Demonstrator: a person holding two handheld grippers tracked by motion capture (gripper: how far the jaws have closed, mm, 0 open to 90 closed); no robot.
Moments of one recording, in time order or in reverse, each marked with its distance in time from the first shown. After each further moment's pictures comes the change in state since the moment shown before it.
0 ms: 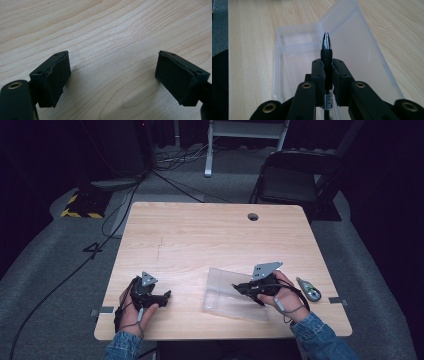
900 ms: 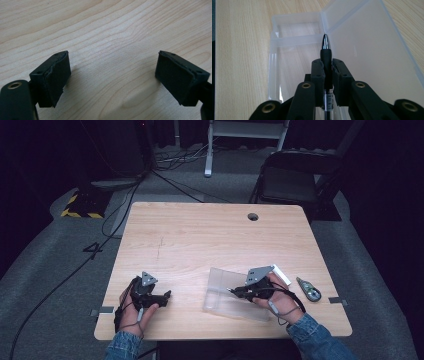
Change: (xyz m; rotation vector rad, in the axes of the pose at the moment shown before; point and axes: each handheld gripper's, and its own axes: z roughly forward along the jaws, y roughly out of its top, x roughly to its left) left arm 0.000 0.000 0.000 0.000 0.000 0.000; right arm 0.005 -0.004 0.020 0.058 -0.013 -0.033
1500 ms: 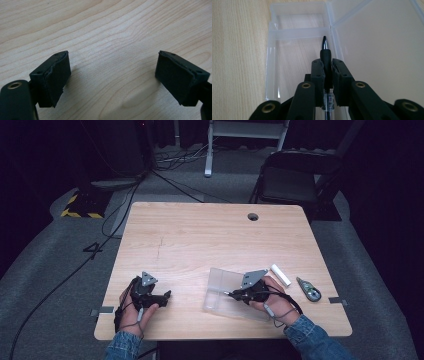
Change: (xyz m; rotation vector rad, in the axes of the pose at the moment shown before) left arm 0.000 0.000 0.000 -0.001 0.000 0.001; right arm 0.006 -0.001 0.013 0.047 -0.005 -0.038
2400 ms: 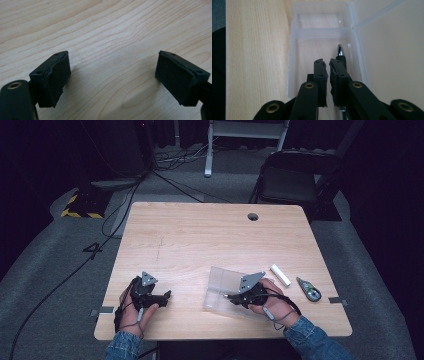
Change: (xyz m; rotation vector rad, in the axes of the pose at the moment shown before) left arm 0.000 0.000 0.000 0.001 -0.001 -0.001; right arm 0.010 0.003 0.002 0.017 0.062 -0.013
